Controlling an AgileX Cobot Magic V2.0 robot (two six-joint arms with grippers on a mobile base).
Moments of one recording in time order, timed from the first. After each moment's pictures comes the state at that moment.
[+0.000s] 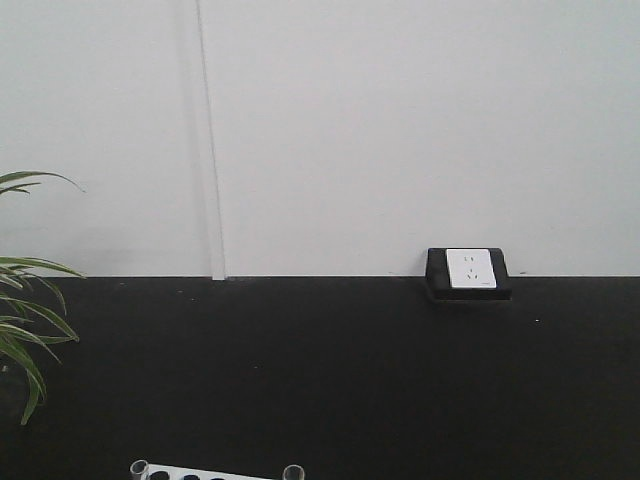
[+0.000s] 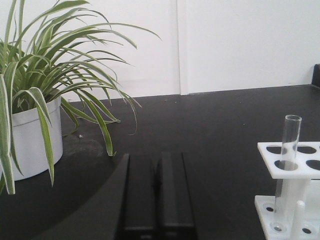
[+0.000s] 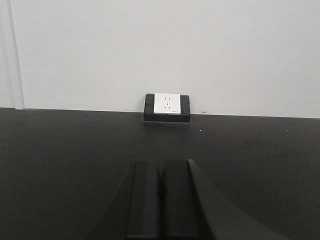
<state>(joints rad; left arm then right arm) 0.02 -0.01 0.03 -0.01 0.10 -0.02 0.02 -0.01 0.03 -0.05 0.05 0.00</state>
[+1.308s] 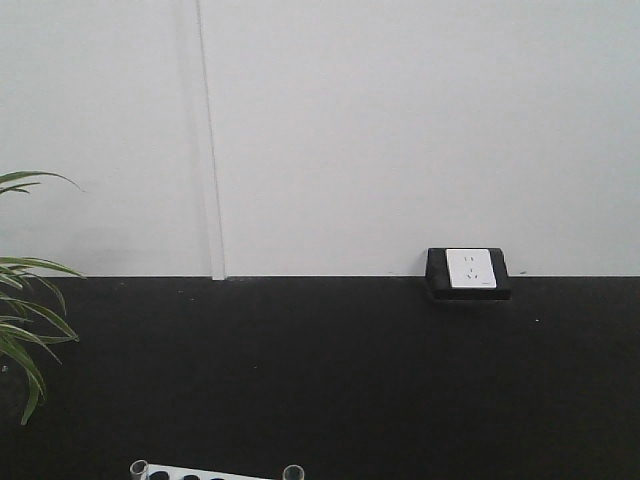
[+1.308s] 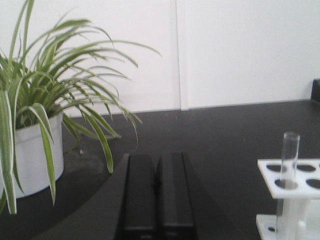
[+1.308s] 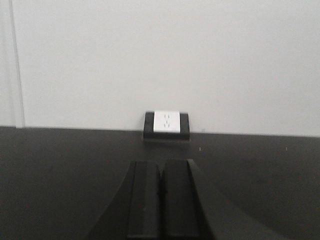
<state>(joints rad) 0.02 -0.01 0.03 -0.01 0.03 -0.02 0.02 -0.01 0.03 -0.05 -0.03 0.00</state>
